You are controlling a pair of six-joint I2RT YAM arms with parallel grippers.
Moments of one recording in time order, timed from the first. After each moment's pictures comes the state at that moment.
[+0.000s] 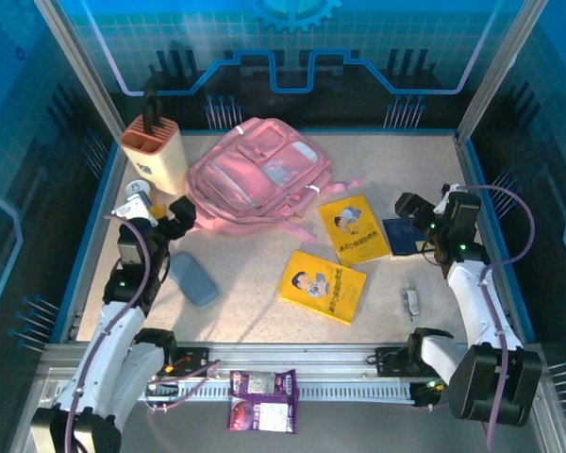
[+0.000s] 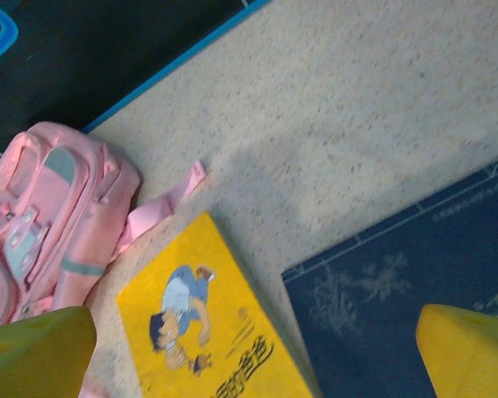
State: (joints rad) left arm -0.04 0.70 0.53 -0.13 -0.10 -0.60; right arm -0.16 1.01 0.69 -0.29 -0.21 0.48
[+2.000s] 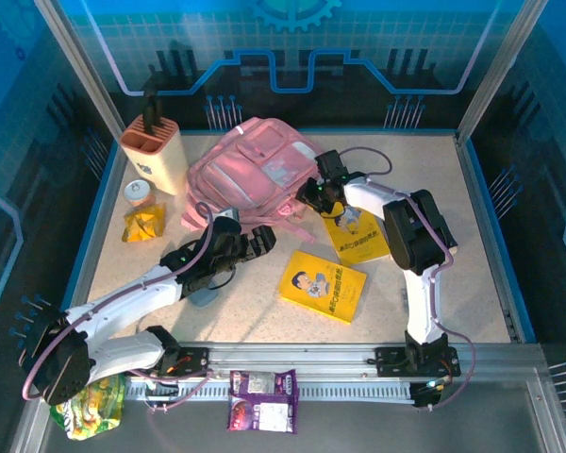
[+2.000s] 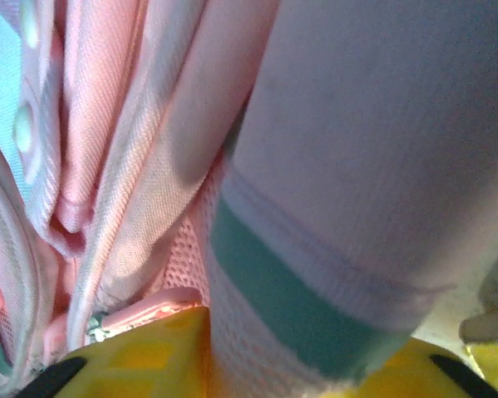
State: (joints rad) left arm -0.66 1.11 0.67 -0.23 -0.11 -0.95; right arm 0.41 2.12 1.50 -0.34 -0.28 0.85
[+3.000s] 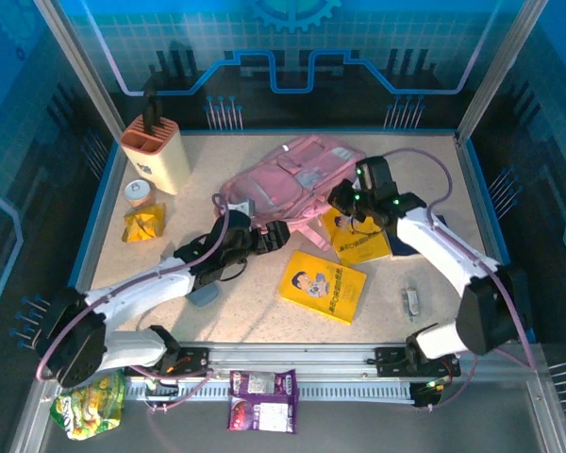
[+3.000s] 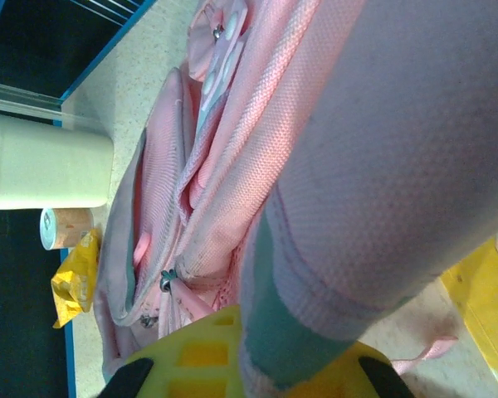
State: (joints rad) left arm -0.67 1.25 0.70 -0.03 -0.04 -0.85; right arm 0.41 1.40 1.07 -0.40 -0.18 0.90
